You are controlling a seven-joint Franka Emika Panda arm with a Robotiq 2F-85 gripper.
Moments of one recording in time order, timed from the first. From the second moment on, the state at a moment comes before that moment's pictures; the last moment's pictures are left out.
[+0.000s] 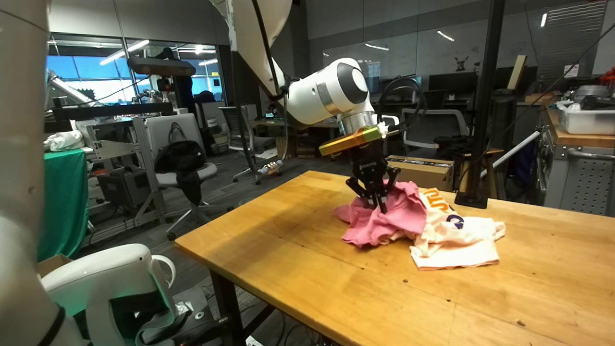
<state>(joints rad) 0.17 0.29 0.09 -1.95 -0.50 2.08 0.08</state>
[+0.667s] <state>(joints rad) 0.16 0.18 0.07 -1.96 -0.50 2.02 0.16</state>
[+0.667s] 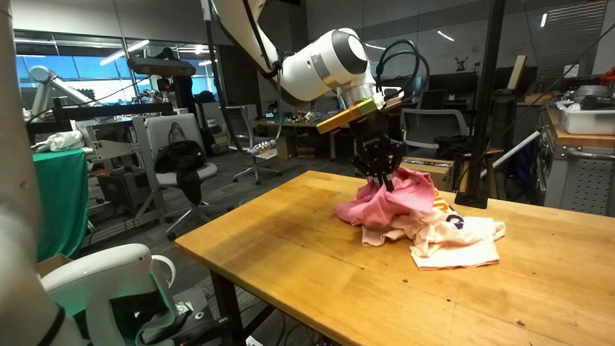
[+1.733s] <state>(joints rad) 0.13 0.01 0.07 -1.96 -0.58 1.92 0.27</state>
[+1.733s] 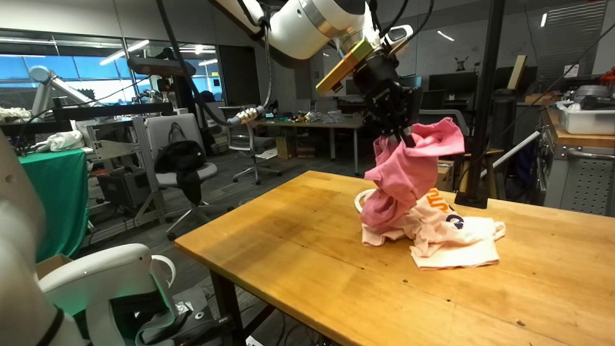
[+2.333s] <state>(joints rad) 0.12 -0.07 0.07 -1.95 -0.45 1.89 0.21</state>
